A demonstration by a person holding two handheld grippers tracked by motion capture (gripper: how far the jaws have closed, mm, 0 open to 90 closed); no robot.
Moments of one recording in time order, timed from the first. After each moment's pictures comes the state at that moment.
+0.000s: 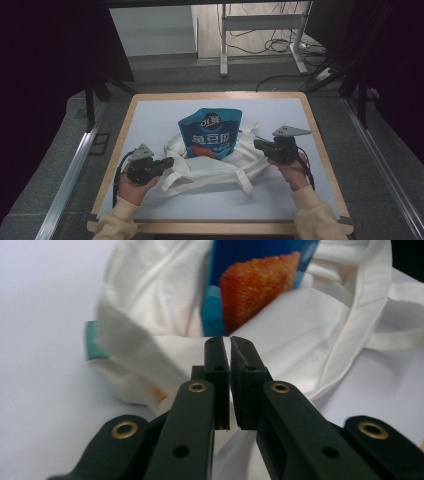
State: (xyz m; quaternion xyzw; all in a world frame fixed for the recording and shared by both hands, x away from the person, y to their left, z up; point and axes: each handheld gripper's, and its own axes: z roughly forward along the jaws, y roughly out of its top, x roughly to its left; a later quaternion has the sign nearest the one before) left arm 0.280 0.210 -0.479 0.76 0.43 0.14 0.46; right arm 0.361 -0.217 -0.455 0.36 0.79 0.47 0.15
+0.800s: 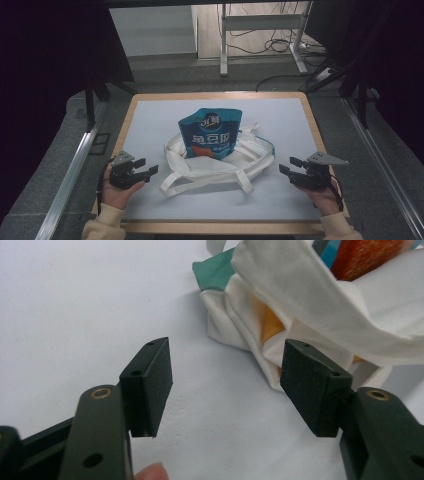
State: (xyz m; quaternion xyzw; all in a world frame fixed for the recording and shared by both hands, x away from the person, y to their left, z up) left arm 0.276 0.257 -0.512 0.73 0.50 0.17 0.42; right arm 0.310 -0.300 -0.491 0.41 0.76 0.47 0.18
